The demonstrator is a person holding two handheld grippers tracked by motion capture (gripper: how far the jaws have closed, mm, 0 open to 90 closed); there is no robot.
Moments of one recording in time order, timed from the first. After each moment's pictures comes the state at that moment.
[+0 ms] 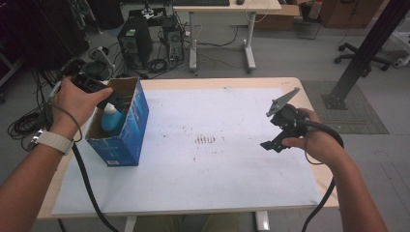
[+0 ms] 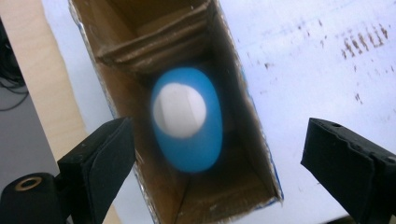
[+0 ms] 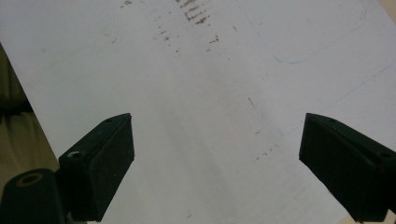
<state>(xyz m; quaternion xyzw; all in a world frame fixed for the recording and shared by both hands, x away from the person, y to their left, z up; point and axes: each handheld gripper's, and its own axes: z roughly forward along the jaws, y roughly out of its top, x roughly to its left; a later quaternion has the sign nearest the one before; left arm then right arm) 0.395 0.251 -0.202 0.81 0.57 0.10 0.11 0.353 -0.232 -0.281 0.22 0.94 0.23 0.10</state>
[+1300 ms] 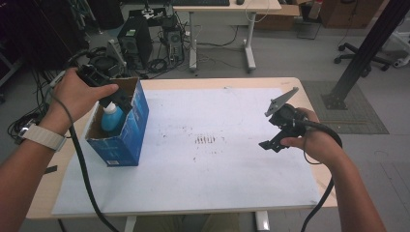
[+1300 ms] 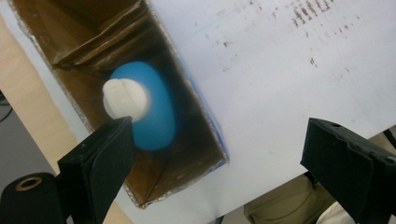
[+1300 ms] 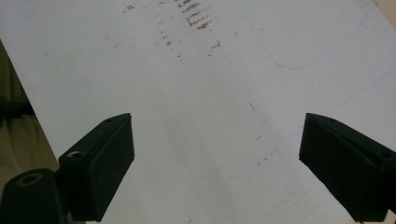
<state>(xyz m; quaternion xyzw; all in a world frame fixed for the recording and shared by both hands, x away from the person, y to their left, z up) 0.383 0.219 -0.173 0.85 0.51 0.06 0.09 0.353 -0.229 -0.280 0.22 0.94 0.23 0.11</state>
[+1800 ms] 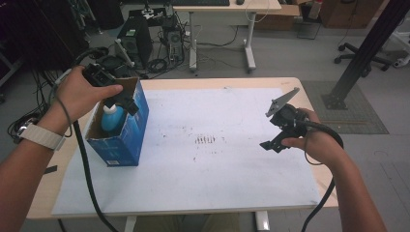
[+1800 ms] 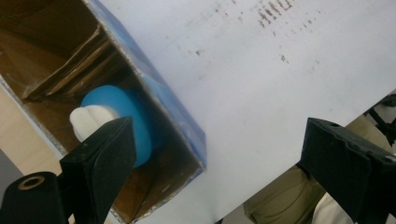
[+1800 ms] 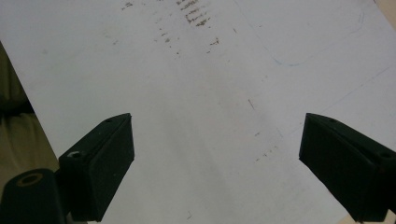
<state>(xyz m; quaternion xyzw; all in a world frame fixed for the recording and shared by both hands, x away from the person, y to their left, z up) 0.379 0.203 -0.168 0.89 0.45 0.04 0.11 0.351 -0.231 -0.279 0.22 0.94 0.23 0.11</state>
